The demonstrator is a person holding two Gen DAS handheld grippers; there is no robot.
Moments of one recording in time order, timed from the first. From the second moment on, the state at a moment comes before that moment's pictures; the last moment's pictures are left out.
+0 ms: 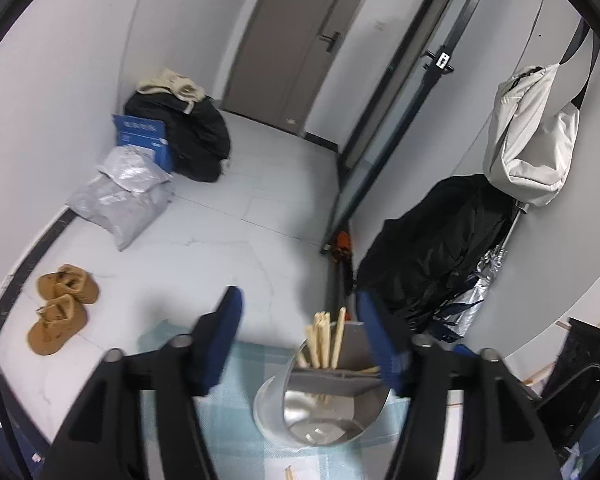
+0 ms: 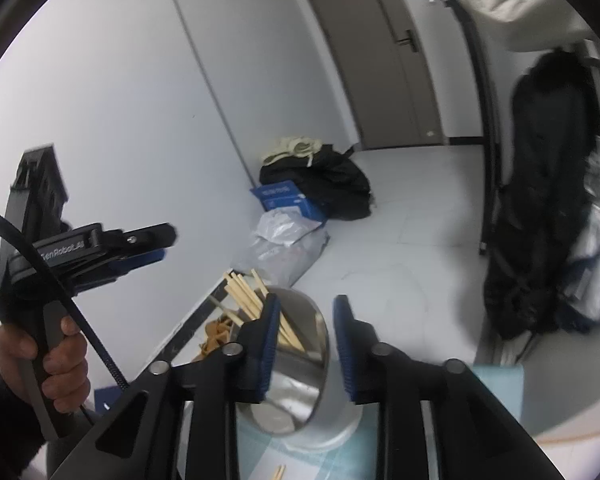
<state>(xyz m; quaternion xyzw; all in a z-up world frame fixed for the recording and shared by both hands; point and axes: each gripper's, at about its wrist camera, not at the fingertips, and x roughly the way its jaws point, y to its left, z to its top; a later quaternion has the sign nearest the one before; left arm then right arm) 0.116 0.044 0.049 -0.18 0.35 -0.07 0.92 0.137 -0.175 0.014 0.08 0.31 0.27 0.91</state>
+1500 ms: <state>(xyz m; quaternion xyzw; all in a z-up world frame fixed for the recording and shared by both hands) 0.009 0.015 -0.062 -0.12 0.38 -0.03 0.92 -0.026 -0.195 -0.079 0.06 0.37 0.18 0.91</state>
